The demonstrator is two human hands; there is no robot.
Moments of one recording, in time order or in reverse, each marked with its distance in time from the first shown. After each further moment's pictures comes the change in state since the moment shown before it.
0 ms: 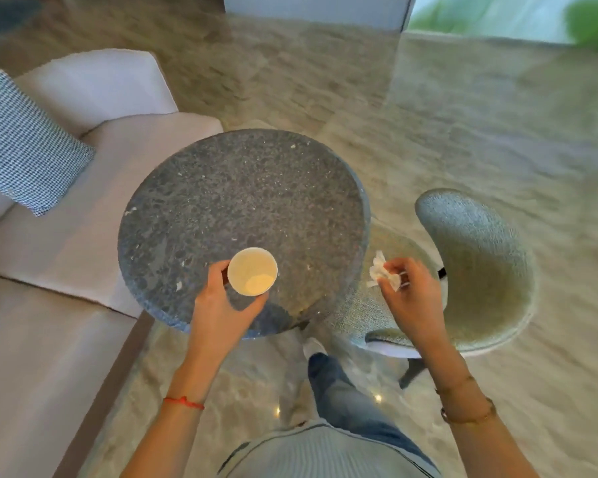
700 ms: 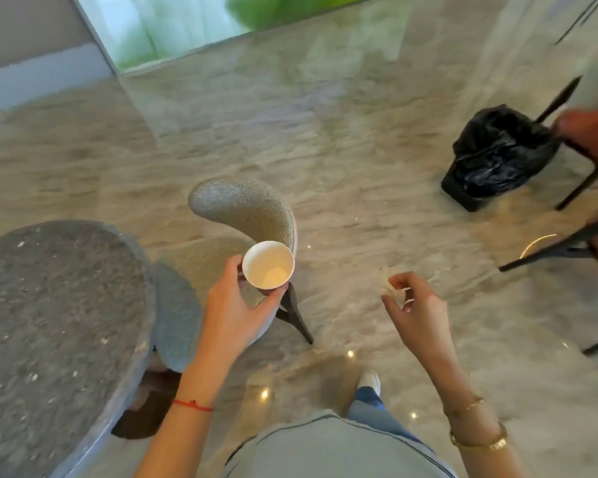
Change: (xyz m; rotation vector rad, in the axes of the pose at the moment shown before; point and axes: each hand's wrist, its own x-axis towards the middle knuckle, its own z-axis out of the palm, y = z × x) left_hand -0.149 0.235 0.197 -0.181 -0.694 0.511; right_hand -0.292 0.122 -0.229 -0.106 0.569 0.673
